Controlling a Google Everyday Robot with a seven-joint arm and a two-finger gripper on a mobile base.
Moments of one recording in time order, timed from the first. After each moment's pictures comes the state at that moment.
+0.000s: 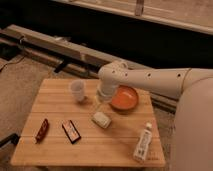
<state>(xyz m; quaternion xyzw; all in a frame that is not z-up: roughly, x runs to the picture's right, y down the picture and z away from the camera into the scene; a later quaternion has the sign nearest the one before) -0.019 0.088 0.781 -0.32 0.04 0.47 0.82</state>
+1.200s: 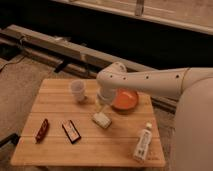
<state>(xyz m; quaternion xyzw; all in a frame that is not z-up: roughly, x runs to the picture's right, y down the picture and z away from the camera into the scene) -0.006 0.112 0.779 -0.32 0.08 0.45 0.83</state>
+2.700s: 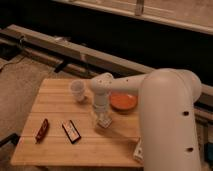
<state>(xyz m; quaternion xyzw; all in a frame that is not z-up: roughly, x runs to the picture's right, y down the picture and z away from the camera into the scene) -0.027 0.186 0.838 -0.43 0.15 0.38 0.81</state>
